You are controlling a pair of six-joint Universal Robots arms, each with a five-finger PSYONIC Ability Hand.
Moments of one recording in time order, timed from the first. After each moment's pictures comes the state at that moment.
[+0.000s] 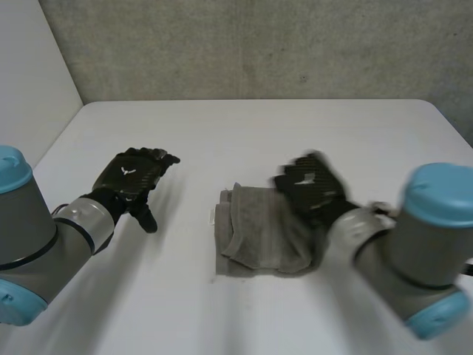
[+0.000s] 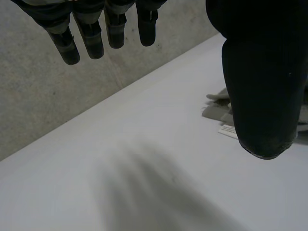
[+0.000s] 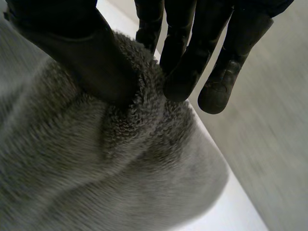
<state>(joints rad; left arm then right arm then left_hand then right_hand) 4.42 -1.84 -1.77 3.36 -1.32 3.40 2.08 -1.19 1.68 -0.32 1.31 2.50 0.18 0.17 0.17 0.17 0.03 1.28 1.22 1.34 1.34 1.14</state>
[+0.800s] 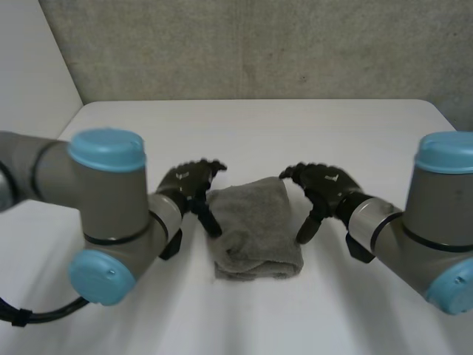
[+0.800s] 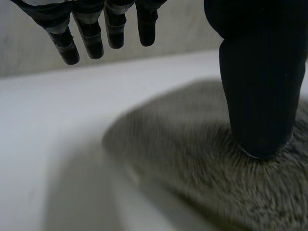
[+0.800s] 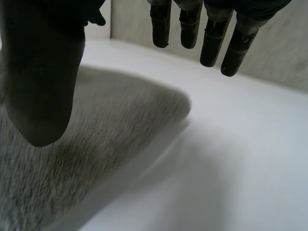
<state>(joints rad) 4.11 -2.14 -1.34 3.09 -1.61 2.97 1.98 -1.13 1.54 -0.03 1.29 3.10 0.18 0.17 0.17 0.17 0.03 0.24 0.25 0.24 0.26 0.06</state>
